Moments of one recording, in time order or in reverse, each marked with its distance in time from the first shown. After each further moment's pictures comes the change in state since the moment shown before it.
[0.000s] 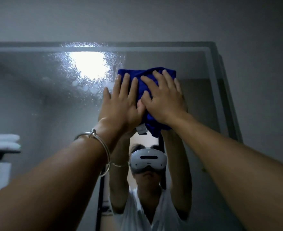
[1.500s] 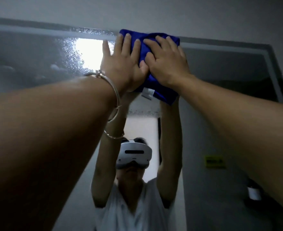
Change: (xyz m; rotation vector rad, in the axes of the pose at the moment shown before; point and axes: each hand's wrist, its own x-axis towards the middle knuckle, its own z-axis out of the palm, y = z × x) left_hand 0.068 -0.176 -0.029 0.050 0.077 0.012; right_hand 0.129 -0.138 0.033 -0.010 0.004 0.058
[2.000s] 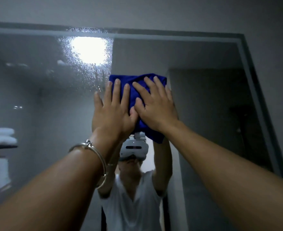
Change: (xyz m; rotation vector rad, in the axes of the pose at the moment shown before) left_hand -0.152 0.020 0.015 -0.025 -0.108 0.015; right_hand -0.151 -0.027 0.010 0.025 -0.085 -0.008
